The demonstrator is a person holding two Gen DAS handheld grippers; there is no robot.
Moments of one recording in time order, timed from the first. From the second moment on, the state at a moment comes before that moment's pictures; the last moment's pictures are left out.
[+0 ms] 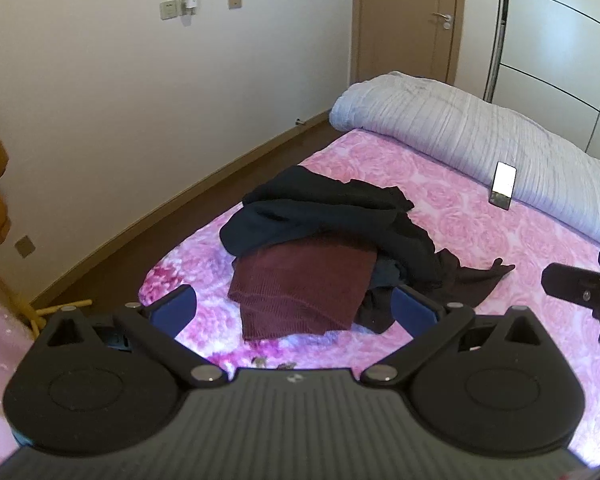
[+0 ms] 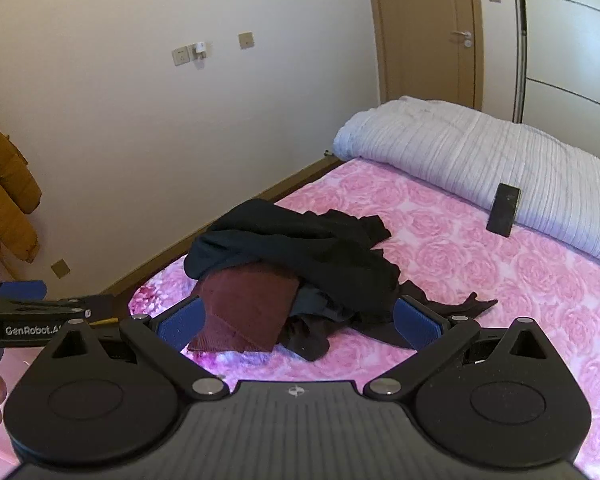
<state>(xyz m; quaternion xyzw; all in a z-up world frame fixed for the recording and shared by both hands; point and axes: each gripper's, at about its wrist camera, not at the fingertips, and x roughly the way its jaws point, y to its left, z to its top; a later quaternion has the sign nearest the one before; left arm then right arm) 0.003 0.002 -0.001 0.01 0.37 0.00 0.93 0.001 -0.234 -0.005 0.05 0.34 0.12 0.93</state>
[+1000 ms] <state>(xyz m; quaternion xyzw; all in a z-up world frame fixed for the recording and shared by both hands) 0.075 0.082 -0.037 -0.02 0.41 -0.01 0.91 0.053 -0.178 -0.029 0.03 0.39 0.11 0.91</state>
